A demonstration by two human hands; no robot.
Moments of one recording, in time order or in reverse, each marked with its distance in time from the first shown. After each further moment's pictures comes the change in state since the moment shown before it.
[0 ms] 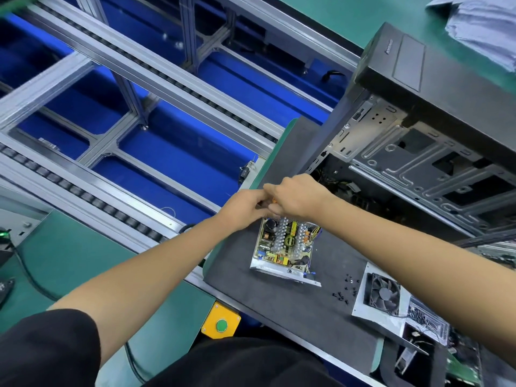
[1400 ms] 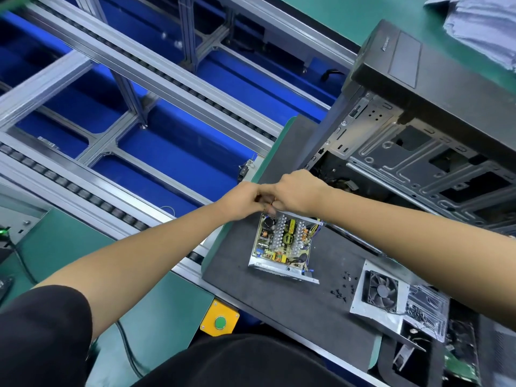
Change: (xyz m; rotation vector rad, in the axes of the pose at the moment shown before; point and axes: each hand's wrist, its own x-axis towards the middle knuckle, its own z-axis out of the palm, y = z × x) left_hand 0.012 0.009 -0.016 -0.033 -0.188 0.015; right_hand 0.000 0.004 -0.011 -0.058 -0.097 -0.085
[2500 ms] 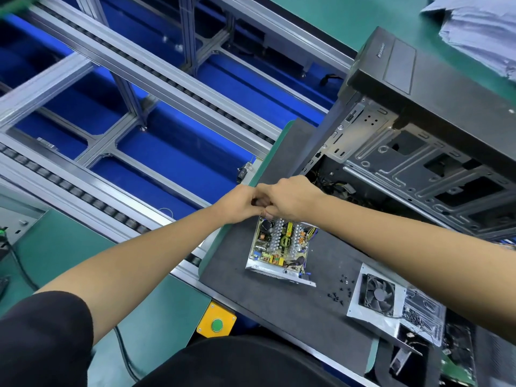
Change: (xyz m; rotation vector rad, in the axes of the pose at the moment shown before) left_hand -0.003 -0.004 0.002 -0.010 0.036 -0.018; right_hand 0.005 -0.008 0.012 0.207 0.089 0.122
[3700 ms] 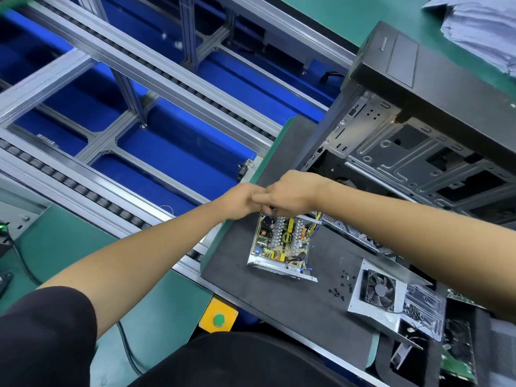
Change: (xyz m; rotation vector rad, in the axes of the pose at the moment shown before) left_hand -0.005 0.004 -0.002 -0.040 -0.070 -0.038; right_hand 0.002 0.007 -0.008 -0.253 -0.094 -0.384
